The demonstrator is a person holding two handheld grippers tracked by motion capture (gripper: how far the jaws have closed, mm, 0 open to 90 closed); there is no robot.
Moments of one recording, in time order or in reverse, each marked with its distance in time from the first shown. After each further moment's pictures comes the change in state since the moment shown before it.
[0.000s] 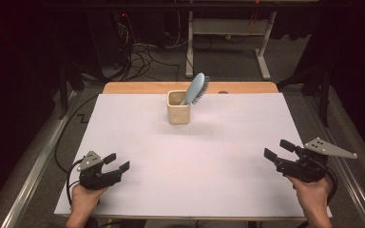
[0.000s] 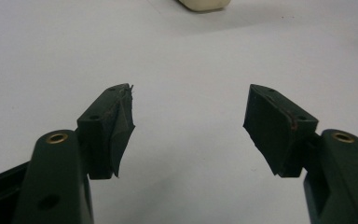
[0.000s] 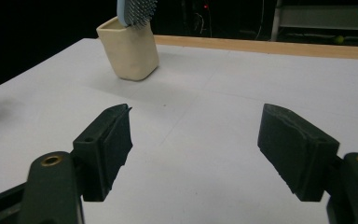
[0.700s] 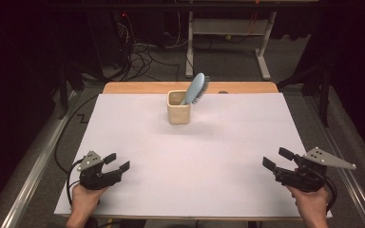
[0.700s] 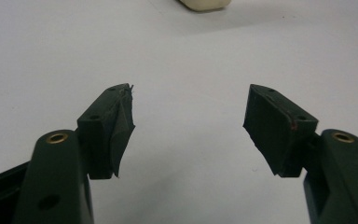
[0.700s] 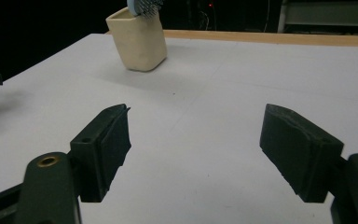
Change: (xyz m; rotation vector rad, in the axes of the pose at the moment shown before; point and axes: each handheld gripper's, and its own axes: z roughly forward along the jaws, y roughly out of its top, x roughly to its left) left arm 0.000 0.000 0.001 -0.002 0.003 -0.001; right arm 0.008 -0.020 -0.005 -0.006 0.019 0.005
